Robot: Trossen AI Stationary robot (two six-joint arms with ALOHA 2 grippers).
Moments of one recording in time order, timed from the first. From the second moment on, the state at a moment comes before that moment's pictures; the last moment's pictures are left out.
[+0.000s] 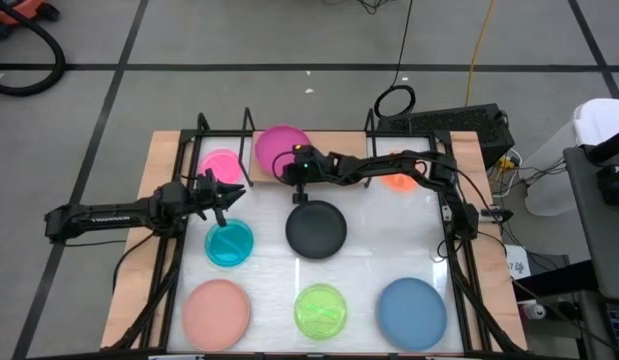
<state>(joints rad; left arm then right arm) 0.19 0.29 0.01 0.21 -0.13 -0.19 -0.28 2.12 1.43 0.09 -0.03 -0.44</state>
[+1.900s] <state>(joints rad) 0.19 0.29 0.01 0.24 -0.13 -0.16 -0.02 0.91 0.33 0.78 0.12 -0.11</state>
